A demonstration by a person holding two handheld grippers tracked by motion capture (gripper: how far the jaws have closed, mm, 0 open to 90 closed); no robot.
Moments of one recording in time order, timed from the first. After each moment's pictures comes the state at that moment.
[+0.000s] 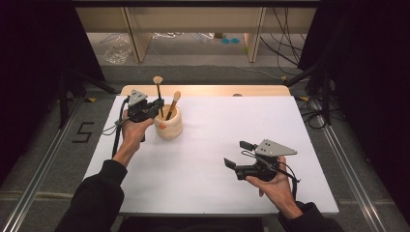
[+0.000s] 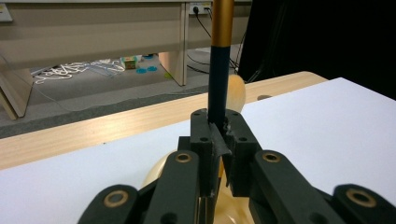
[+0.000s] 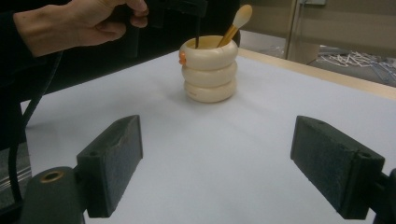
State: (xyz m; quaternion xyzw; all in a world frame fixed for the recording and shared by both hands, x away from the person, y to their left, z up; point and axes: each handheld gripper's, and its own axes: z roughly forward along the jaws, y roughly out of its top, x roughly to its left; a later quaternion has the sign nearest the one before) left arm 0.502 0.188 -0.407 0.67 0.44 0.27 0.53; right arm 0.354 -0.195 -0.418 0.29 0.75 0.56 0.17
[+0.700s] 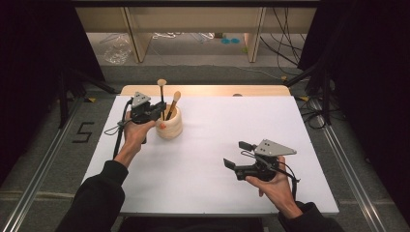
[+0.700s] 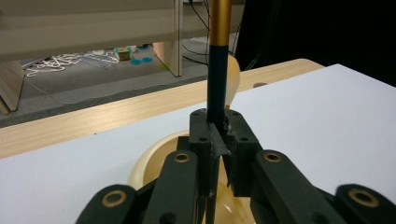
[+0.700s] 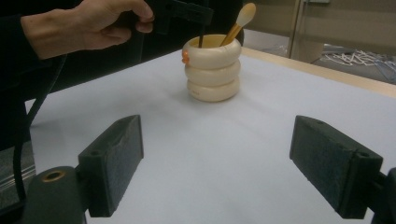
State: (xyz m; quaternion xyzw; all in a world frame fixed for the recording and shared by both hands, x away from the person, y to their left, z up) left arm 0.504 0.184 -0.414 0.69 0.43 0.26 0.52; right arm 0.354 -0.195 -0.418 0.29 0.76 0.56 0.17
